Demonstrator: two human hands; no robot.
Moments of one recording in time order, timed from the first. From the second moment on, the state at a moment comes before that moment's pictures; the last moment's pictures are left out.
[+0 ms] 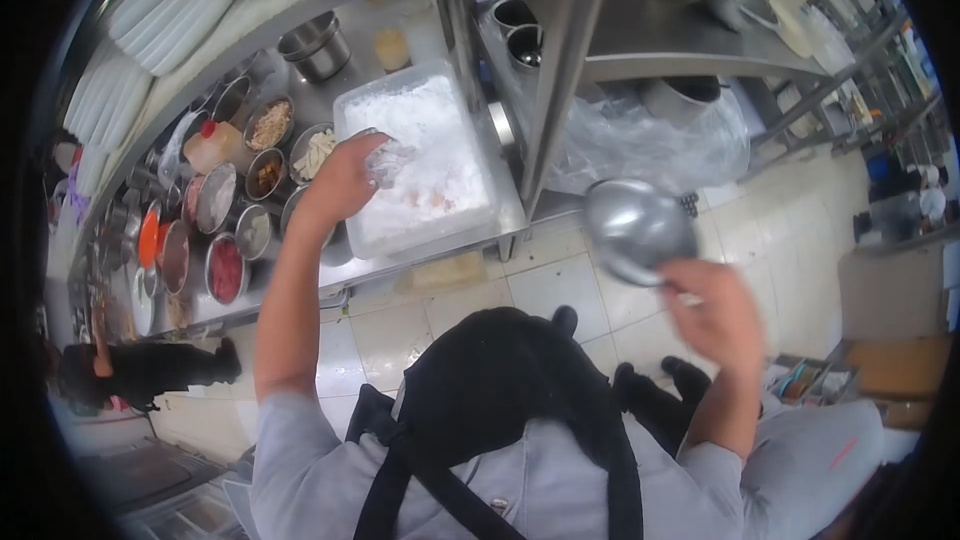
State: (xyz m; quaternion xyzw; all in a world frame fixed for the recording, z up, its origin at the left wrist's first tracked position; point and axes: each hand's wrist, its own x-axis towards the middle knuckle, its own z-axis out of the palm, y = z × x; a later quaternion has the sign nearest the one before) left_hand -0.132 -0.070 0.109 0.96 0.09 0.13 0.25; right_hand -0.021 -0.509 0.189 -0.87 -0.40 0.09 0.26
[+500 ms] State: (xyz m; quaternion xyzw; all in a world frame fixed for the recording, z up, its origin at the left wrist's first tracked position) left_hand -0.094 -0.067 -0.036 0.95 0.27 -0.09 0.15; right_hand -0.065 -0.452 0.042 -0.84 -0.47 0.07 0.26
